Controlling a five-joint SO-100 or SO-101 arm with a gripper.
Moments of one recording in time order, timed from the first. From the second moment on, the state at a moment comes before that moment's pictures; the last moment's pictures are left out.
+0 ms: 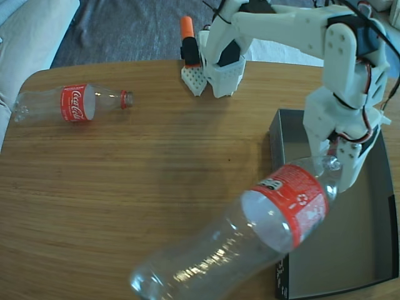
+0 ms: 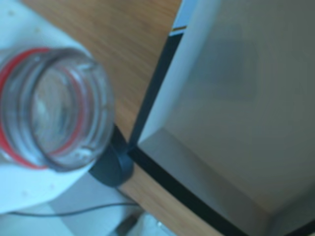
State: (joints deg) arm -30.7 73.1 40.4 94.3 -15.4
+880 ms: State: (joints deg) arm -48.3 73.2 51.5 94.3 -34.6
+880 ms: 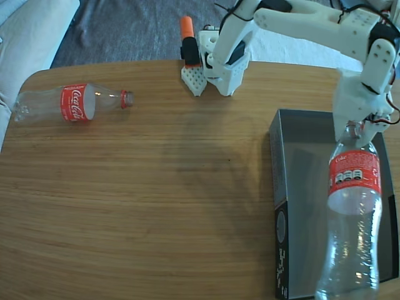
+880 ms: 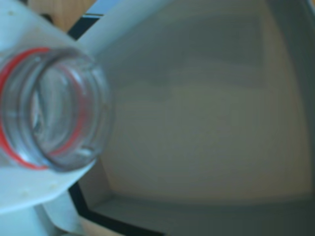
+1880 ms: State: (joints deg) arm -46.2 73.7 66.4 94.3 -49.9
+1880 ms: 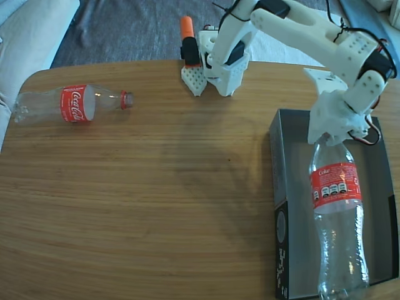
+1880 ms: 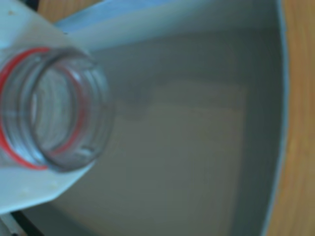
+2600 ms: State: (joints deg) arm -50.8 86.2 80.2 89.8 -42.3
